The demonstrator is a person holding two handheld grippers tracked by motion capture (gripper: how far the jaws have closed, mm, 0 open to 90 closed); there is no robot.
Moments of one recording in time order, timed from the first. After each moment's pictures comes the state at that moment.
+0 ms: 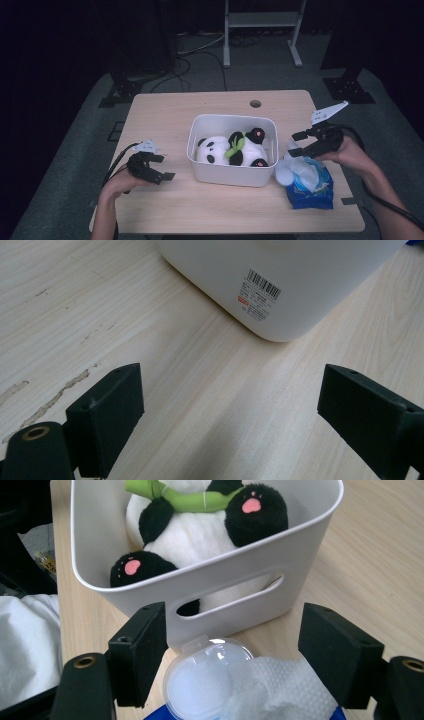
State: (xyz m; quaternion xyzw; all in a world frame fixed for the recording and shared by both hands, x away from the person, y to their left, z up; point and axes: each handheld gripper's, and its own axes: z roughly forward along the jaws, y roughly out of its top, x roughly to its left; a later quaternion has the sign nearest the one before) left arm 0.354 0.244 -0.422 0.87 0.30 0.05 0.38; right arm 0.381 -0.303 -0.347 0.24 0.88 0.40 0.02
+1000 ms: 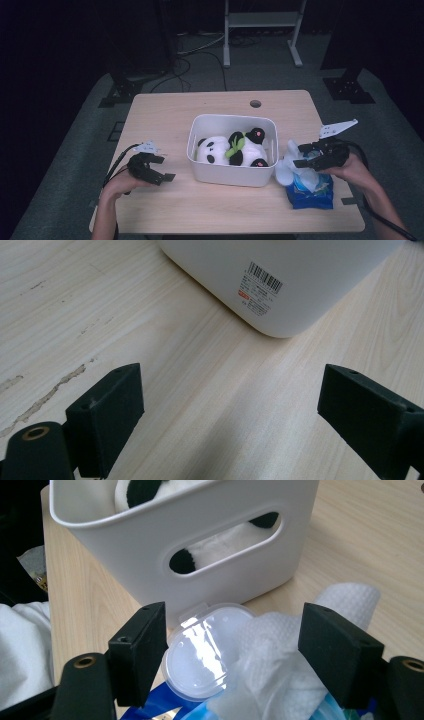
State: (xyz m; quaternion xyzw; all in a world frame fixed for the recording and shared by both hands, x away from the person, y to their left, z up) left arm 0.353 0.243 -0.425 0.87 0.30 0.04 0.38; right arm 0.358 -0.326 -0.386 0.28 0.86 0.43 0.02
